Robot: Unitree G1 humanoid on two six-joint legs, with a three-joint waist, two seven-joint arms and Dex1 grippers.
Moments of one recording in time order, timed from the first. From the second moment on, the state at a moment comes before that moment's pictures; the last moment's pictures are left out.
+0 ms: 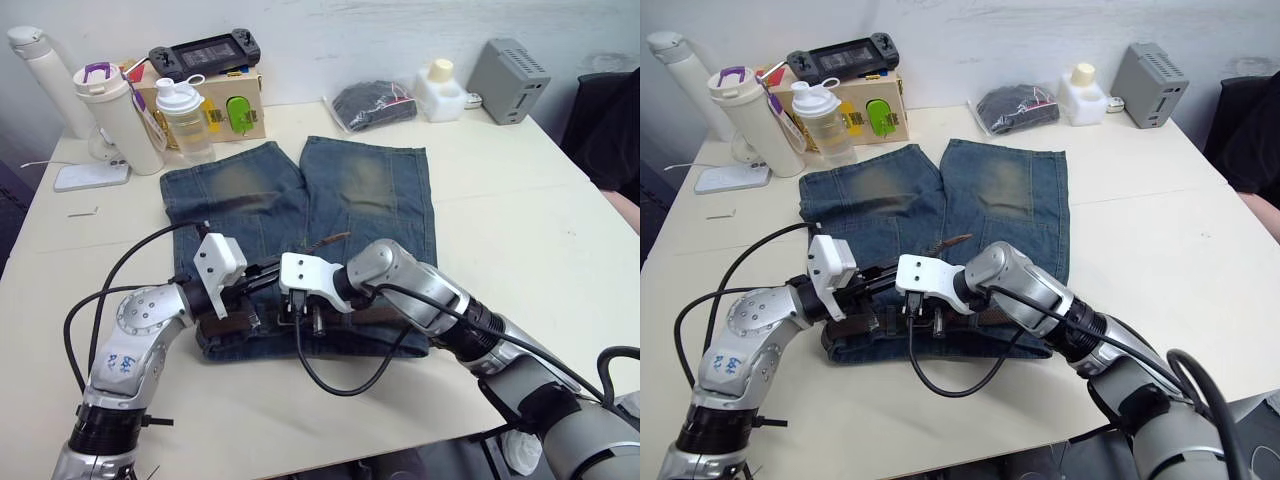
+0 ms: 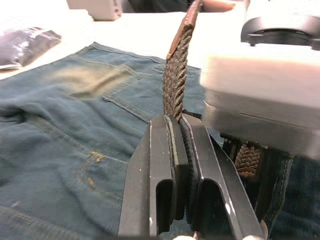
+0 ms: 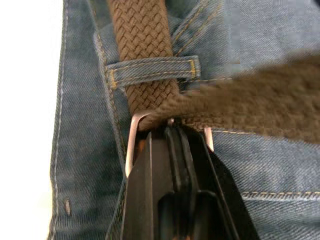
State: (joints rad) left arm -0.25 0.53 0.02 -0.30 -0.38 0.28 -0.77; right arm -0.91 -0.36 0.74 -0.06 0.10 0.84 1.02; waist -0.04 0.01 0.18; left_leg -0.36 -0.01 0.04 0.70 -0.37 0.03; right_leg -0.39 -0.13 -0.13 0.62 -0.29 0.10
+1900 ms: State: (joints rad) left arm -0.78 0.52 -0.10 0.20 -0.32 0.26 -1.29; right arm -0.84 -0.22 0.64 0.03 -0.23 0.70 1.22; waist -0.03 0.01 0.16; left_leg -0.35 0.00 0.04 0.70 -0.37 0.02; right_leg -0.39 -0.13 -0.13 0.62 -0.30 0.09
